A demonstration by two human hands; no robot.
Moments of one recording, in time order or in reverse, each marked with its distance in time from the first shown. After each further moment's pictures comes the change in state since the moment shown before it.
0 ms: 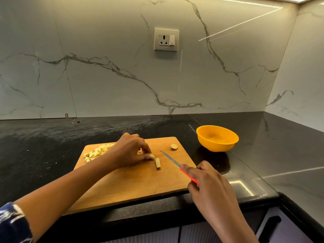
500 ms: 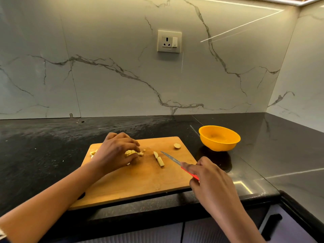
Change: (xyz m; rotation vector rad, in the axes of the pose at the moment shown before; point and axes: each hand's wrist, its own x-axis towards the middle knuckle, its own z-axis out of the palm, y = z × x) left_hand -0.048 -0.031 0.009 0.095 0.385 0.095; right_hand 0.005 -0.006 -0.004 -0.068 -0.001 -0.024
